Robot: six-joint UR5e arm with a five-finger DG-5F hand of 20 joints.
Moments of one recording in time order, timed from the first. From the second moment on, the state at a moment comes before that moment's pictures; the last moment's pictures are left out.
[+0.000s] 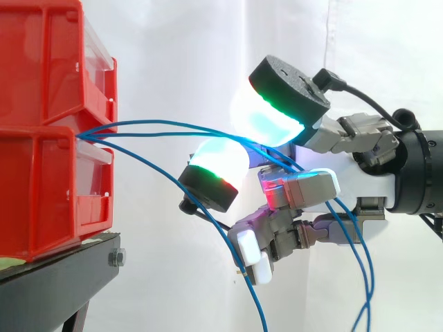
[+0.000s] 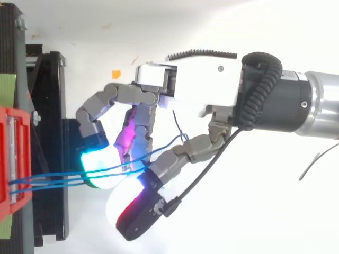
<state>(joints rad) 0.12 -2.30 -1.16 -2.81 -1.39 -0.17</state>
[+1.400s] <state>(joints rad) 0.11 -2.30 -1.16 -2.82 -1.40 -0.17</state>
